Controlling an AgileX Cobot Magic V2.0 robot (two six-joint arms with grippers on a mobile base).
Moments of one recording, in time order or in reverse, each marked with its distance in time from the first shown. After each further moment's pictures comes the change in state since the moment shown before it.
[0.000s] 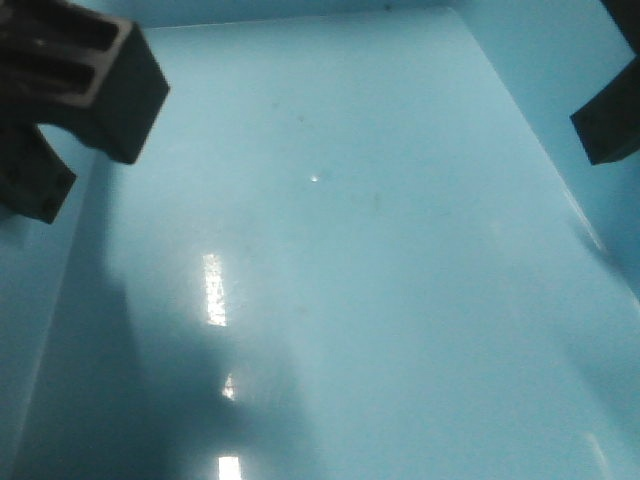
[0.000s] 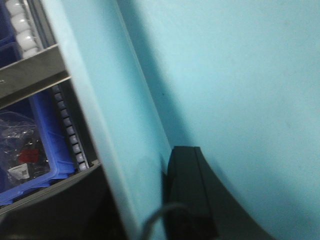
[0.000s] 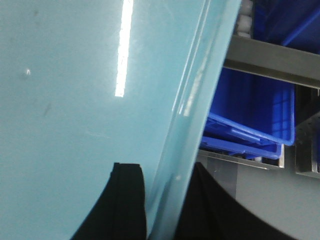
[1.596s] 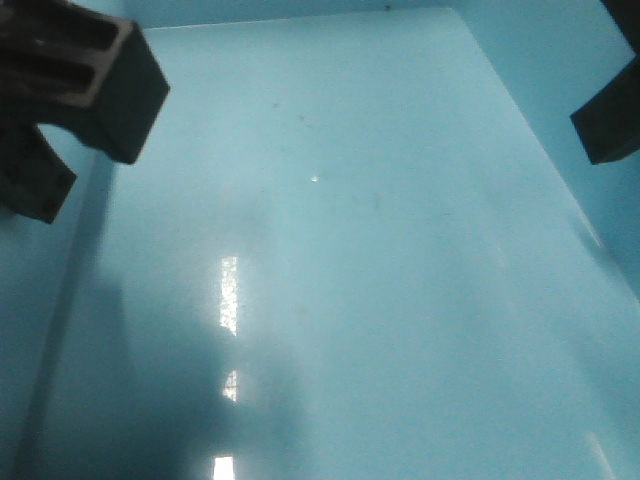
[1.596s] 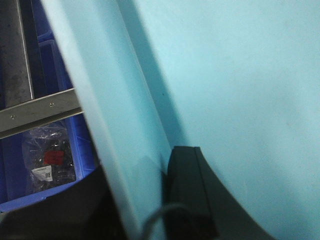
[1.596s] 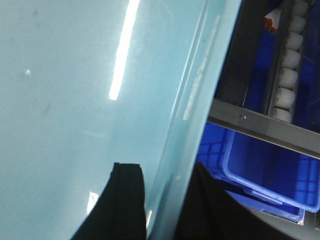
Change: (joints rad) left arm 0.000 0.000 0.000 0.000 0.000 0.000; right arm 0.000 0.000 0.000 -0.001 0.000 0.000
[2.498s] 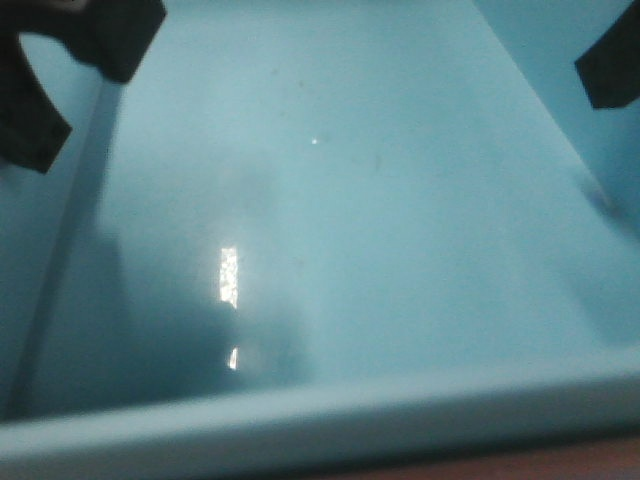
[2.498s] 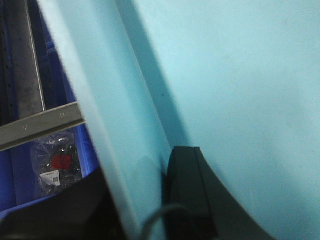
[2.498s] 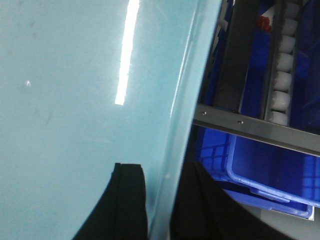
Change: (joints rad) left arm 0.018 -0.002 -0.087 -0.009 0.052 0.092; right arm -0.018 0.000 -0.089 0.020 0.044 -0.002
